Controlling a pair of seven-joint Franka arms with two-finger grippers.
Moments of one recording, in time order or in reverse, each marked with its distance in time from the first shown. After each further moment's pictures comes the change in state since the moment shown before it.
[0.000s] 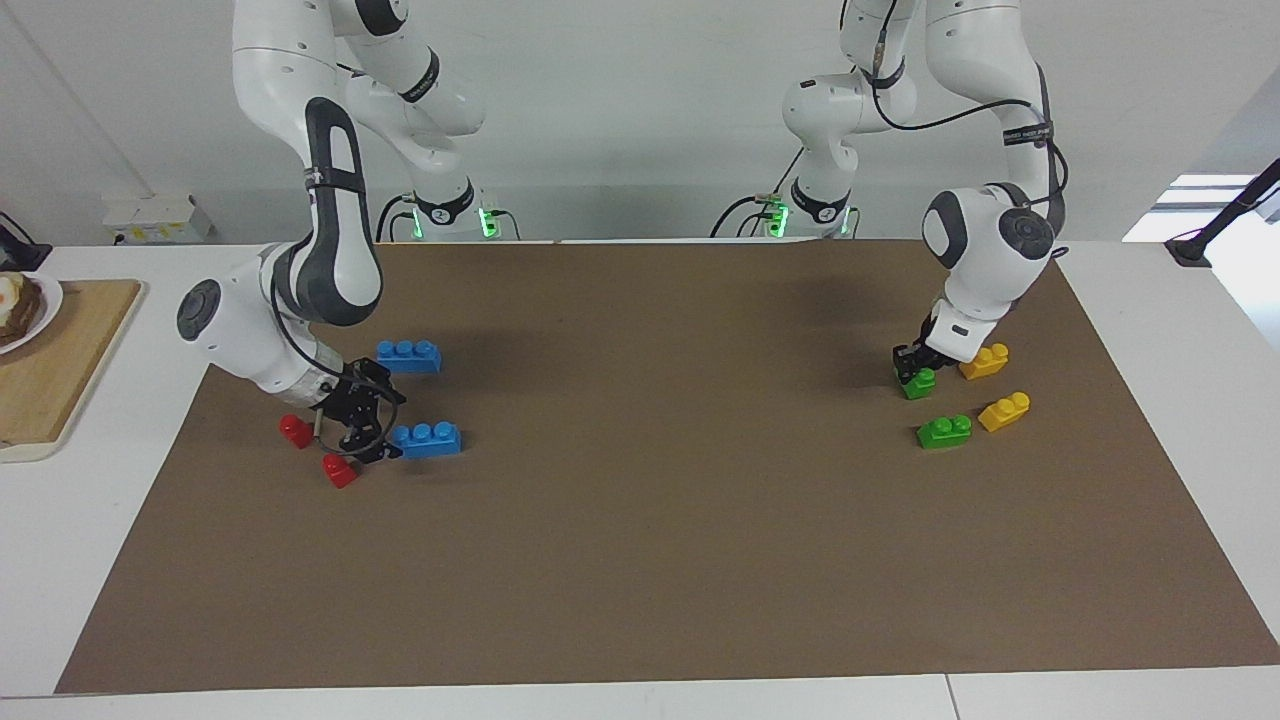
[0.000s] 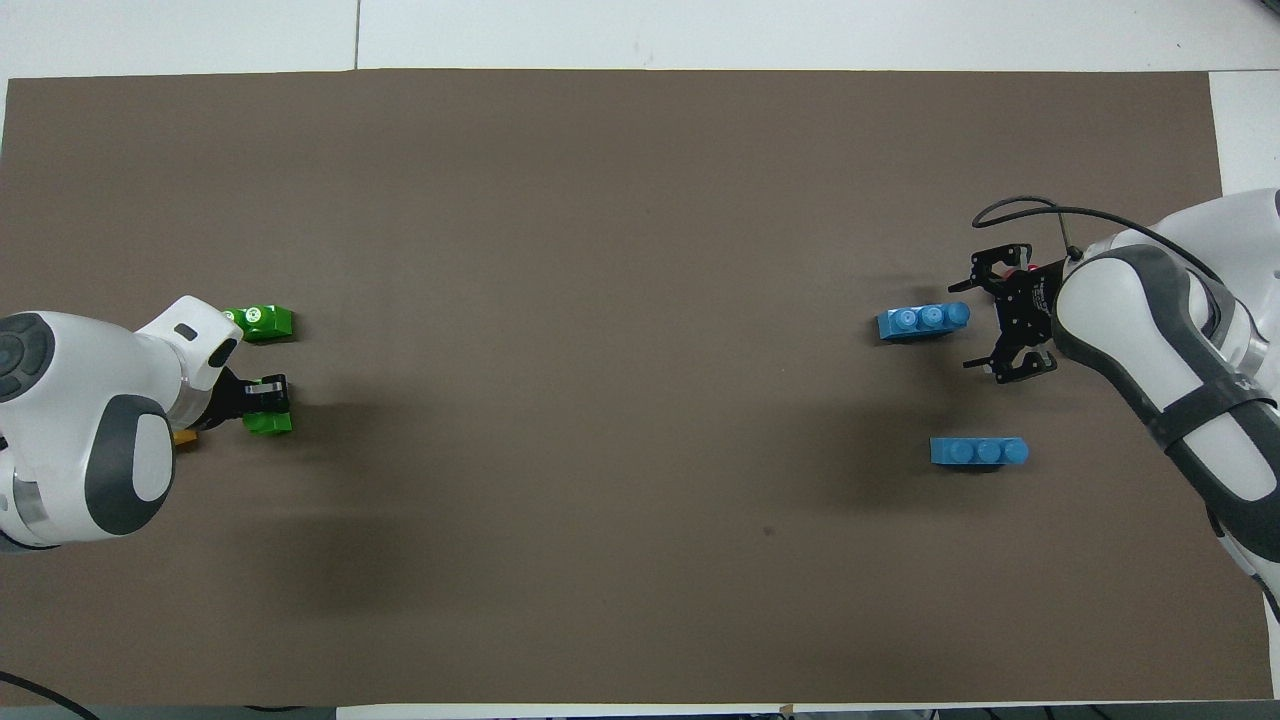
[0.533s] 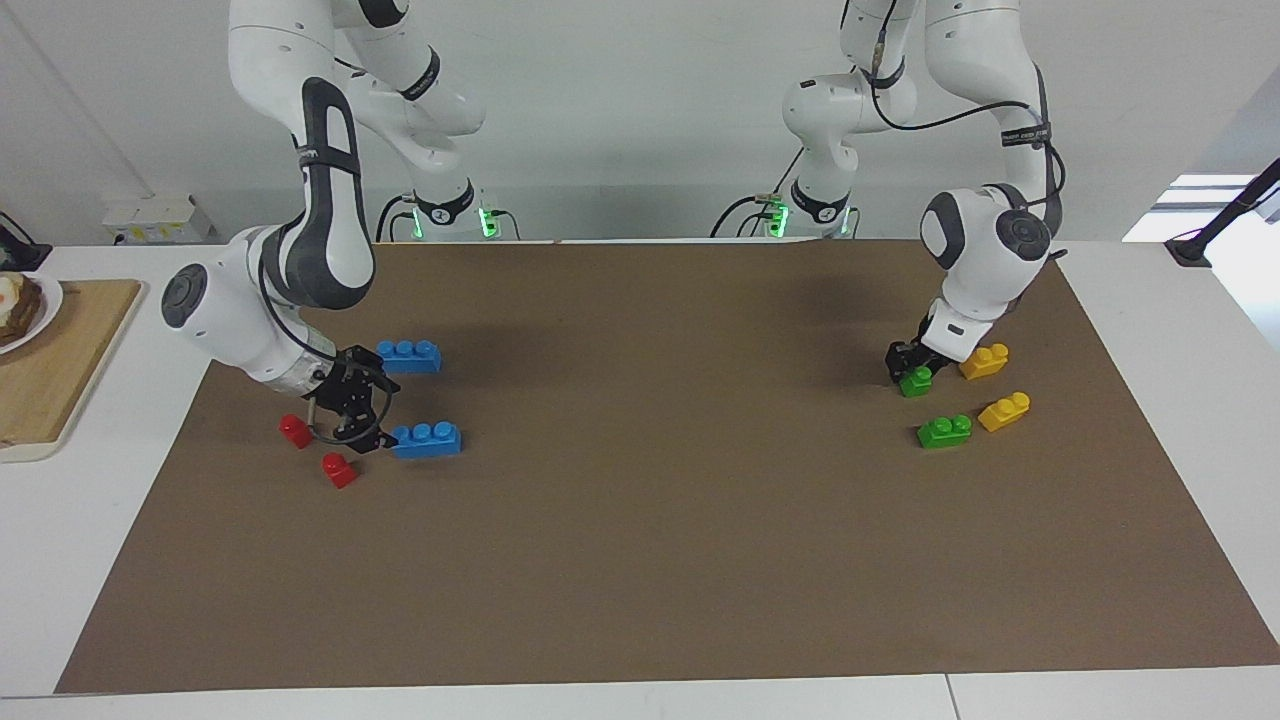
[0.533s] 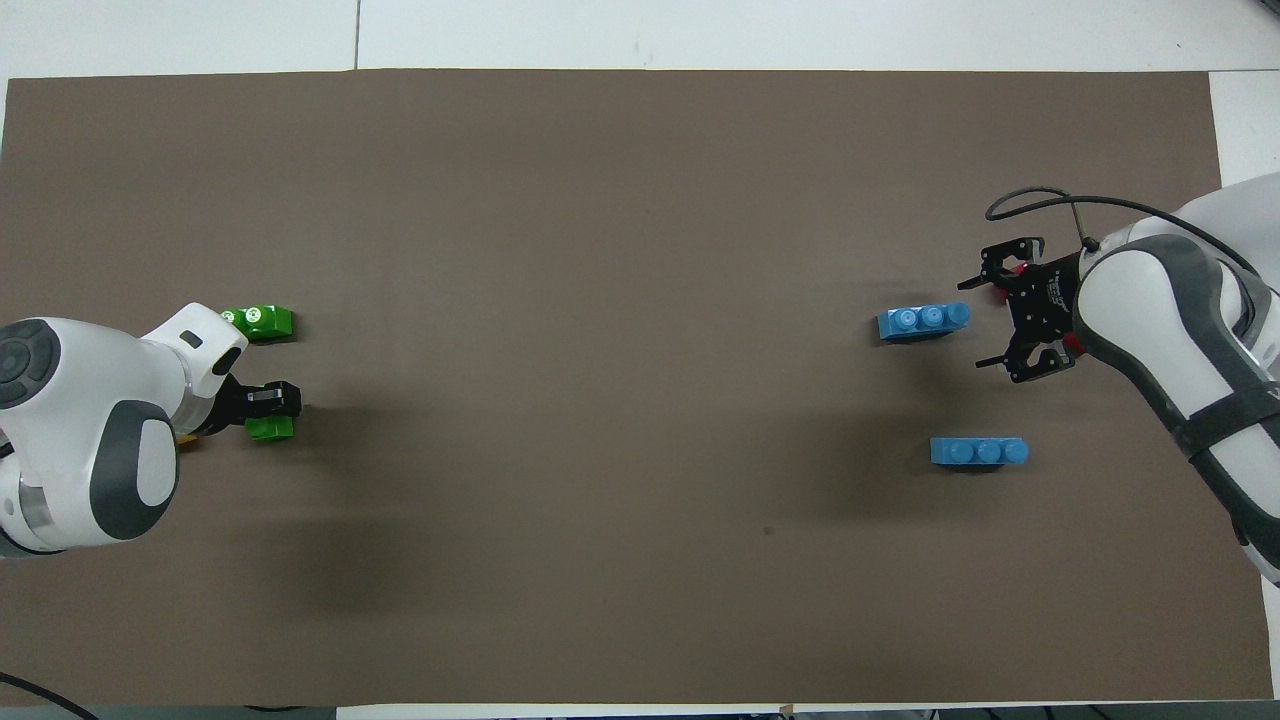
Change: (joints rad) left arm 0.008 0.000 0.001 -0.045 0.000 0.040 0.061; right arm -0.002 -0.027 0.000 0.035 -0.020 -0.078 0.022
